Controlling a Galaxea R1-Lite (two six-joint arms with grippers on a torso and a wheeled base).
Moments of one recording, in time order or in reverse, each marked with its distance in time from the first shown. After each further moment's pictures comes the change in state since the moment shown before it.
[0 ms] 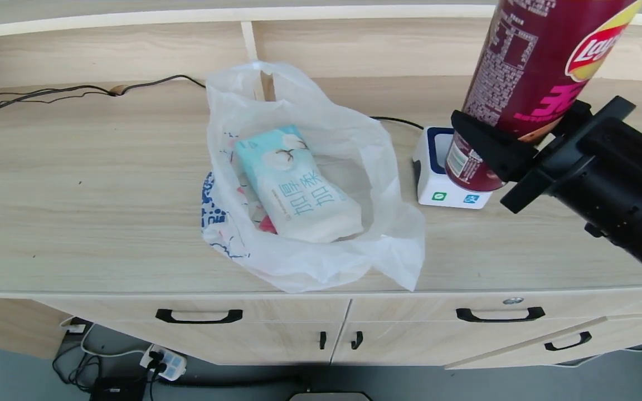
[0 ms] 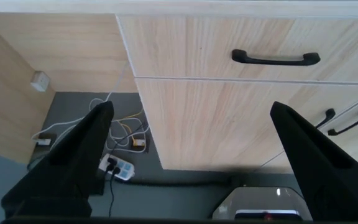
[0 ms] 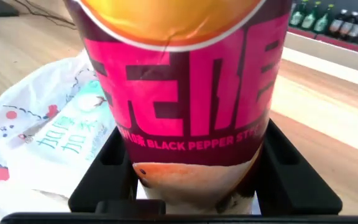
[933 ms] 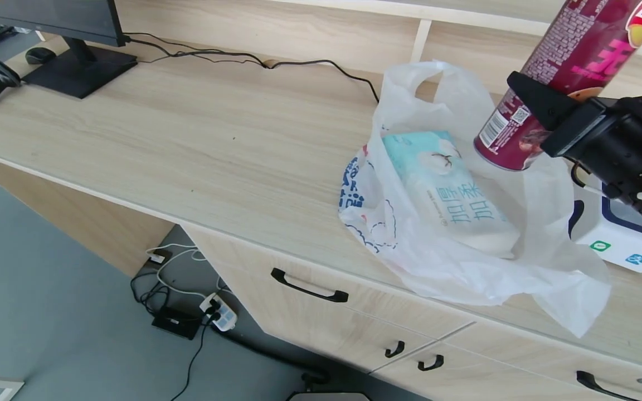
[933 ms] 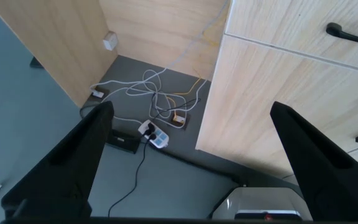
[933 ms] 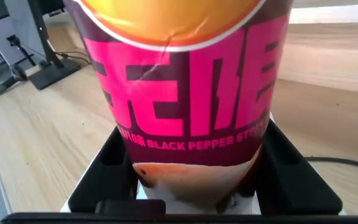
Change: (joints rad) left arm 0.000 0.000 0.000 0.000 0.000 0.000; right arm -0.240 0.045 -0.065 0.000 -0.032 0.491
